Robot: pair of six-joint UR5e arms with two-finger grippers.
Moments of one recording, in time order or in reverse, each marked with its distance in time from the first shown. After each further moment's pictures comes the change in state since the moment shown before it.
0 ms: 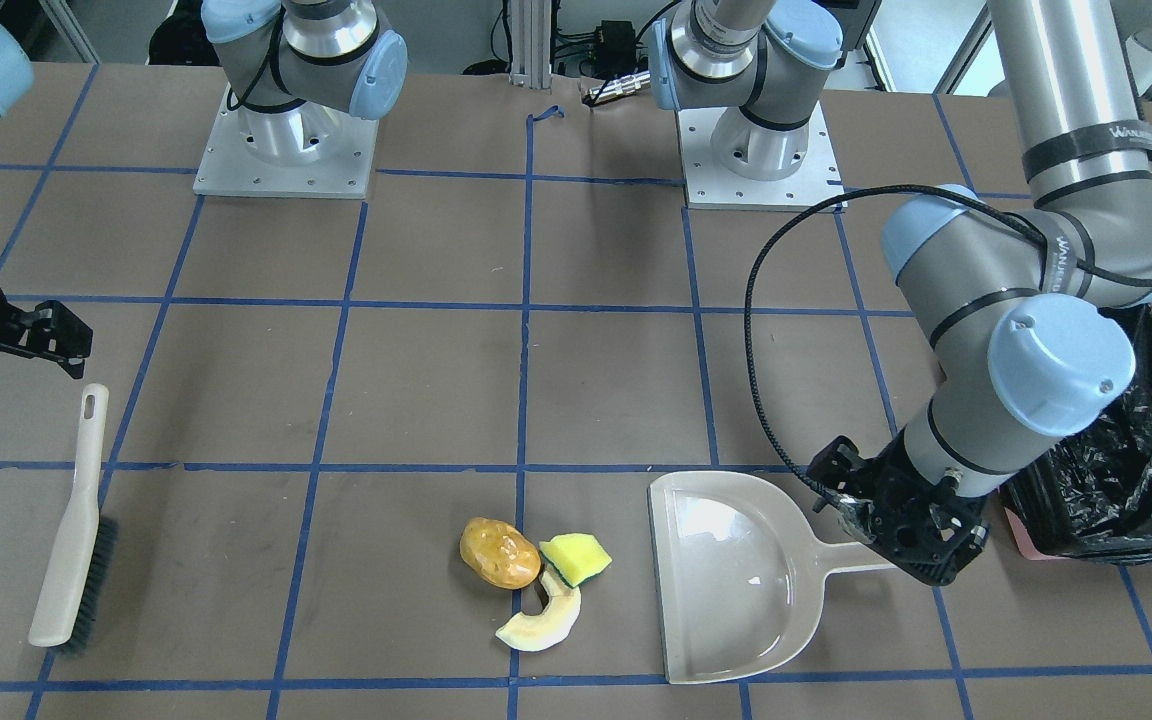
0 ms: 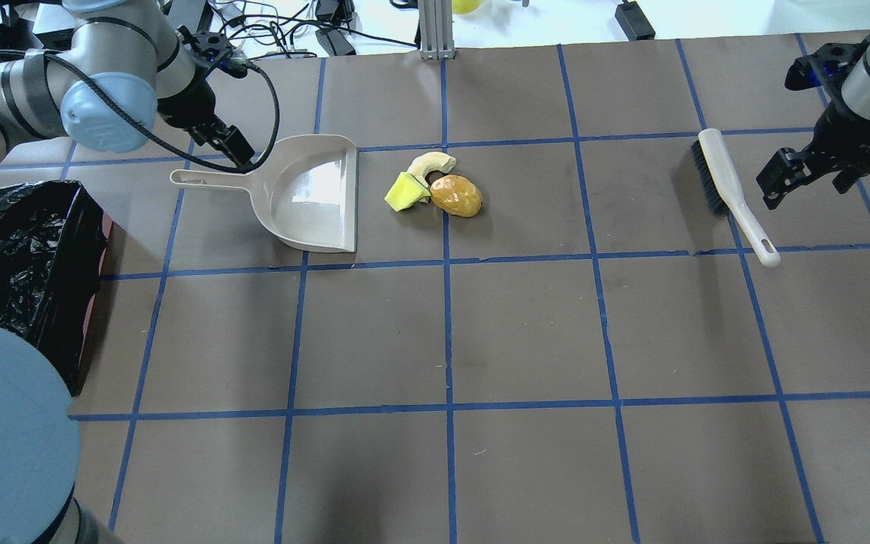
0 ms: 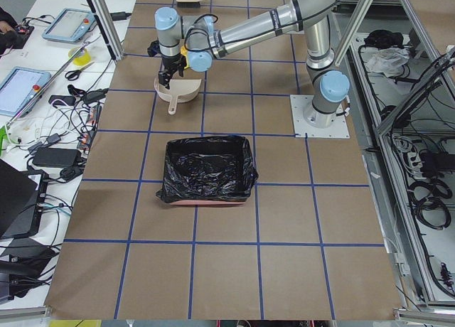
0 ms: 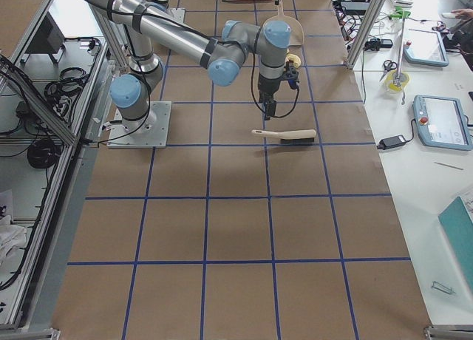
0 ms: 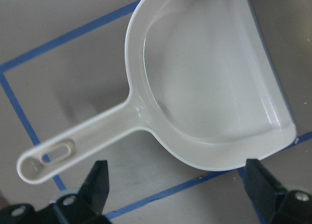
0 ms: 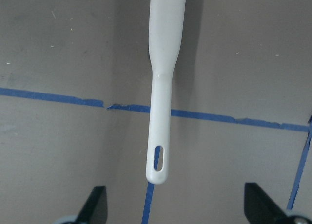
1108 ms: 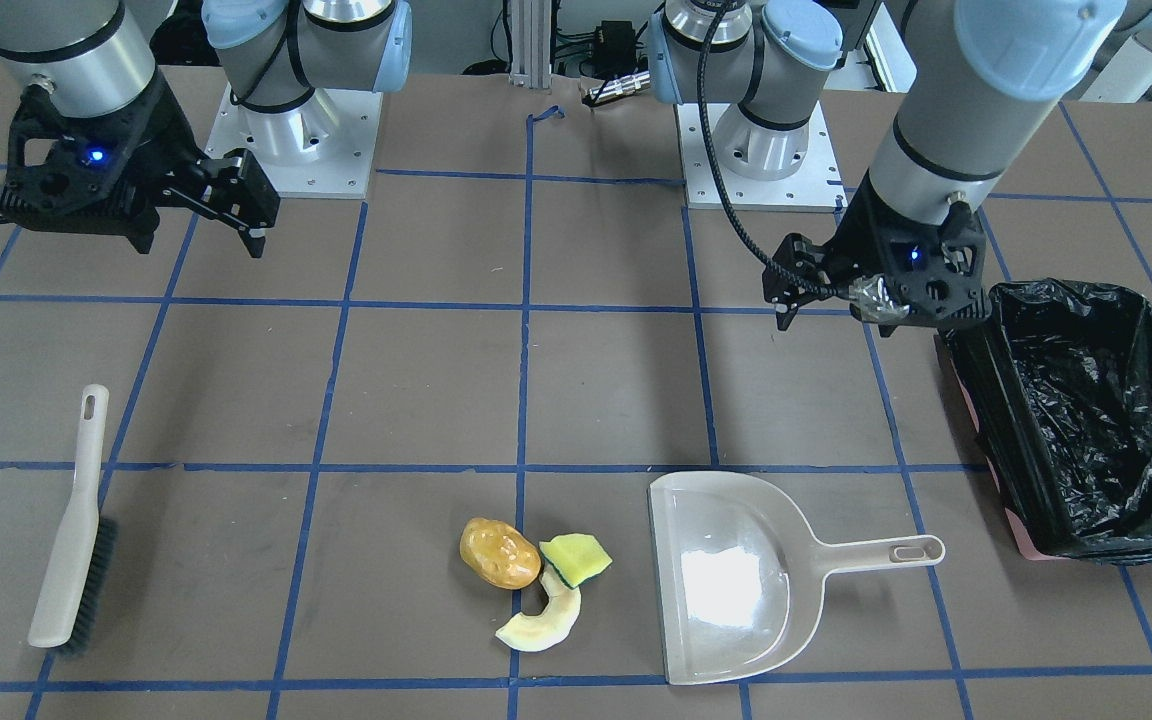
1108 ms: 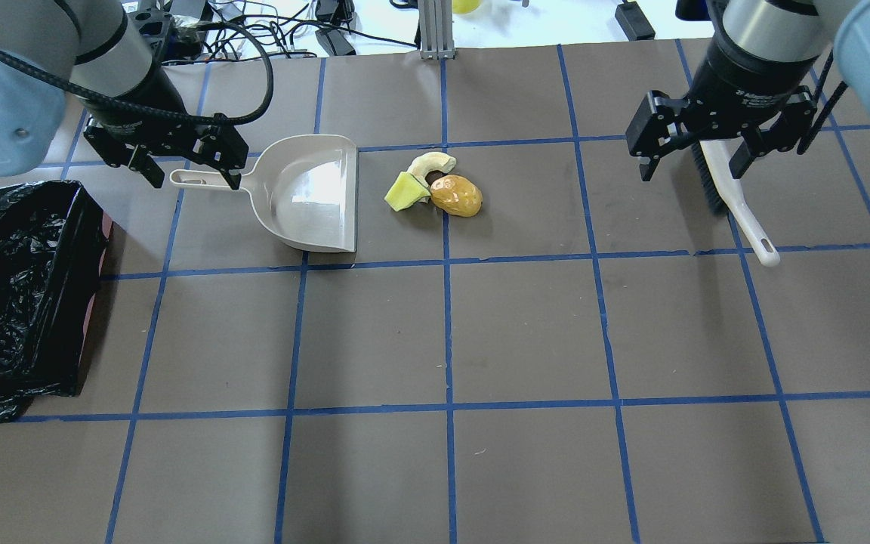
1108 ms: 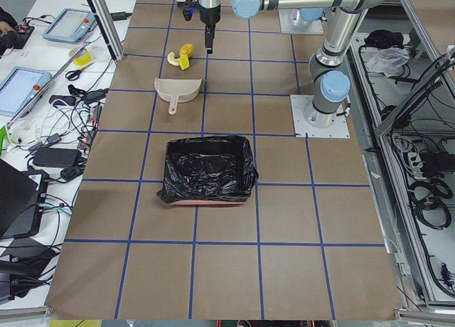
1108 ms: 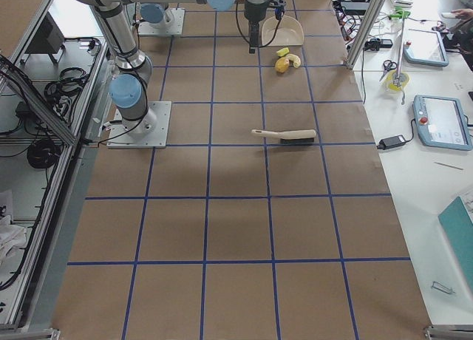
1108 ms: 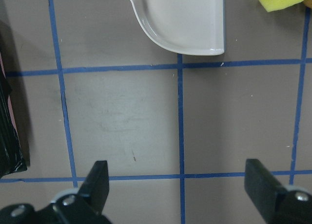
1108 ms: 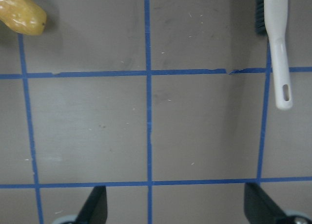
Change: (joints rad) left arm -0.089 0.363 -0.115 -0.297 0.026 -0.744; right arm 0.310 -0.180 -0.189 0.424 0.083 0.458
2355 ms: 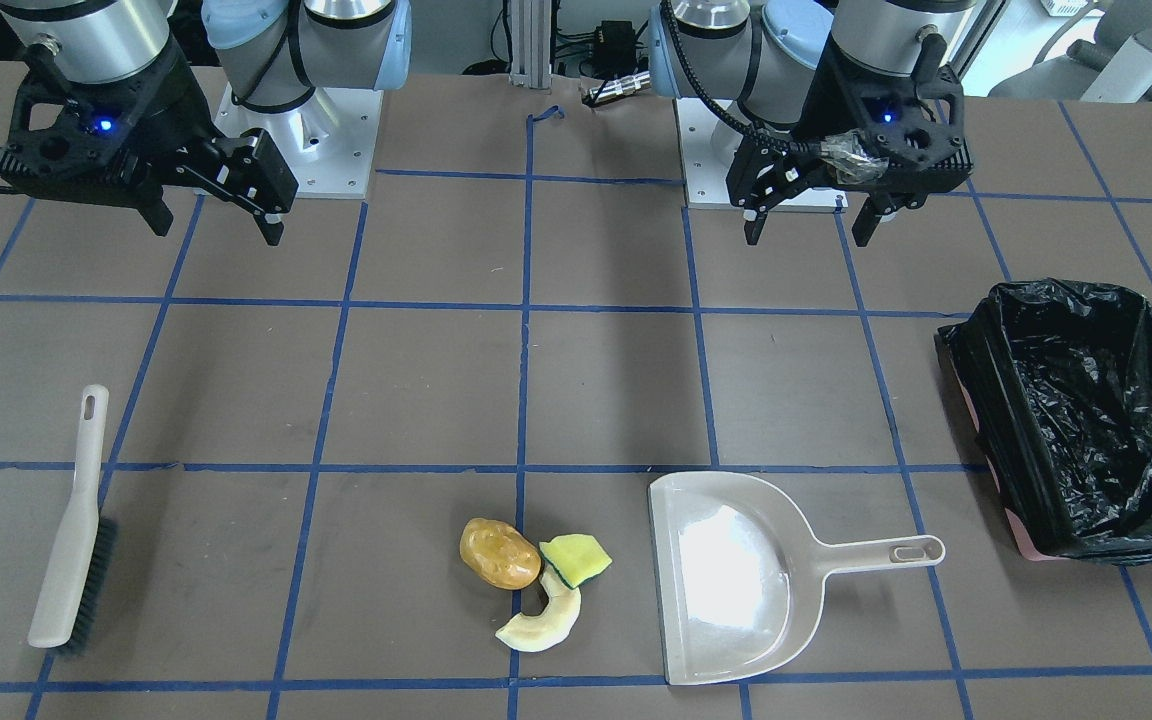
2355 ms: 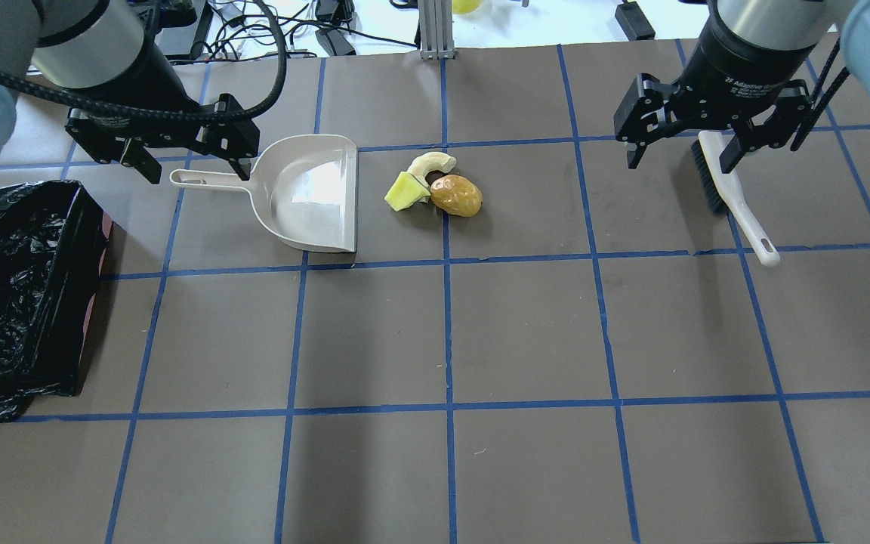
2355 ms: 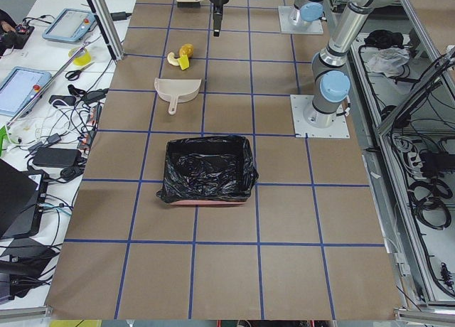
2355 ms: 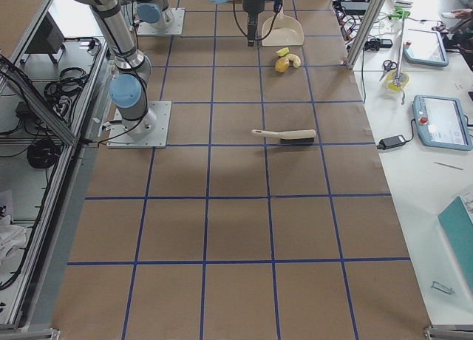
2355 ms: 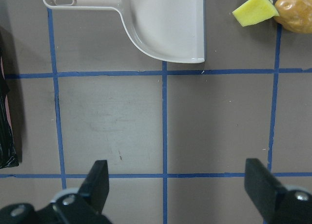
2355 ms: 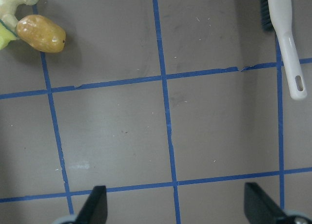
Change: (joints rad) left arm -0.084 0.147 0.035 -0.119 0.003 -0.158; right arm 0.055 -0.016 -0.035 0.012 0.039 0.169
